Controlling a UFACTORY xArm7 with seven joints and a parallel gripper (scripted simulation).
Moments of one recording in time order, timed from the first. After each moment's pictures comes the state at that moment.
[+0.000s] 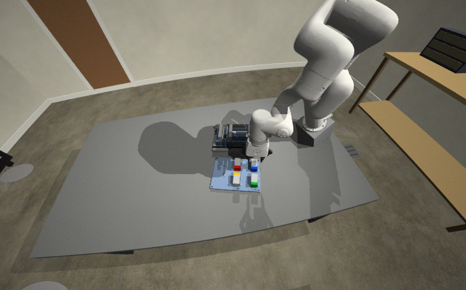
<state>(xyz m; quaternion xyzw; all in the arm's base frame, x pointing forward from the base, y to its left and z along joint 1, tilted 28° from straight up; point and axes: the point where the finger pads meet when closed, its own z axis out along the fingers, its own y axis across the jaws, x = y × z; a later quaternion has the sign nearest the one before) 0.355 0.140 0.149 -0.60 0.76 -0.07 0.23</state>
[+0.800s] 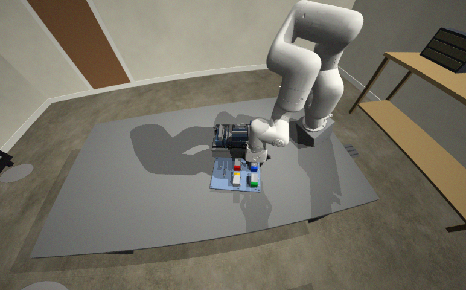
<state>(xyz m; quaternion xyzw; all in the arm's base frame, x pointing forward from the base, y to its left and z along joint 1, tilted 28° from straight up) 0.376 0.148 0.108 -0.60 0.76 -0.07 0.23</state>
